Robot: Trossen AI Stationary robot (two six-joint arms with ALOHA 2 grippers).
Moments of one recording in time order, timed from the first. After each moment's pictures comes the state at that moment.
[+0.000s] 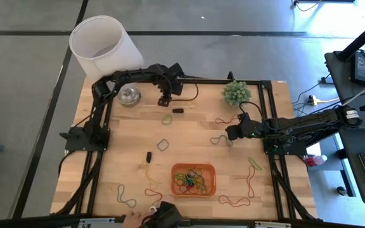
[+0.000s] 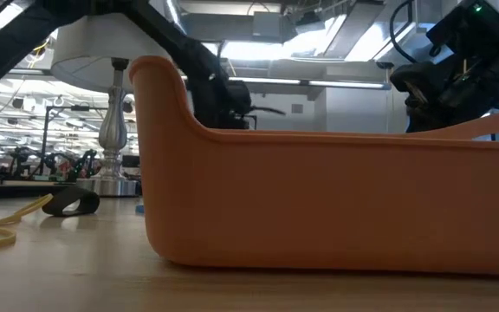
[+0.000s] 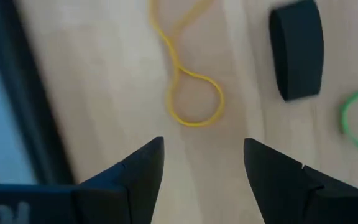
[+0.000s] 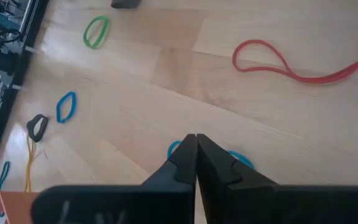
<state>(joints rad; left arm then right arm) 0.62 2.08 1.61 -0.87 0.07 0.84 0.05 0.87 0.30 -0.18 0.32 1.23</state>
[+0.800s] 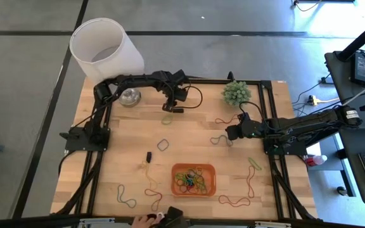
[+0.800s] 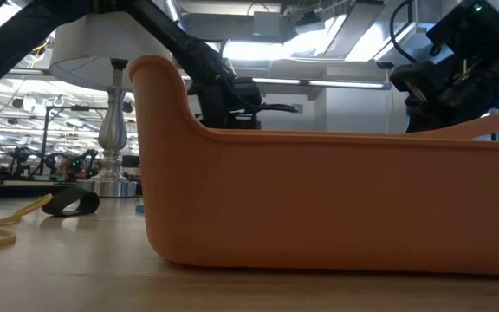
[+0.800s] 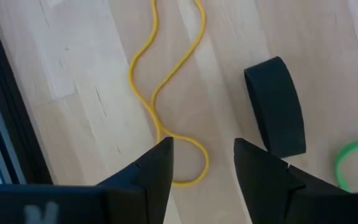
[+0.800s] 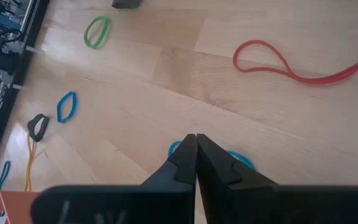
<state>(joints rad) 0.55 2.08 1.56 -0.72 0.07 0.86 0.05 0.87 0.30 -0.18 0.32 1.23</state>
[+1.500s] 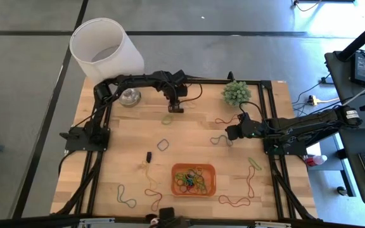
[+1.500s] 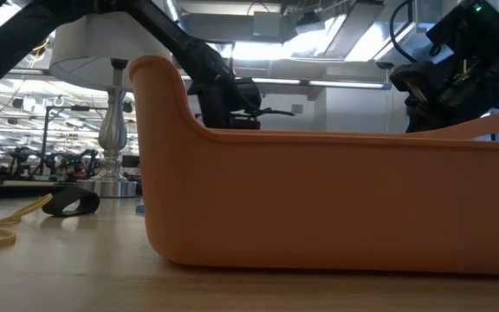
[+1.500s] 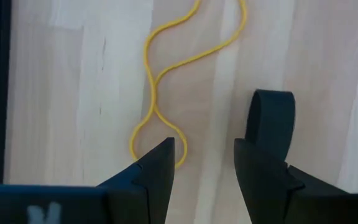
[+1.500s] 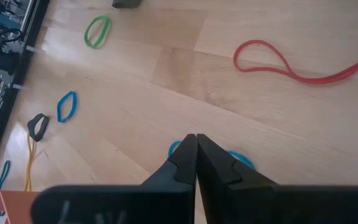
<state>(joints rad) 0.54 2.08 1.56 -0.74 0.08 0.38 0.05 0.87 0.30 -0.18 0.32 1.23</state>
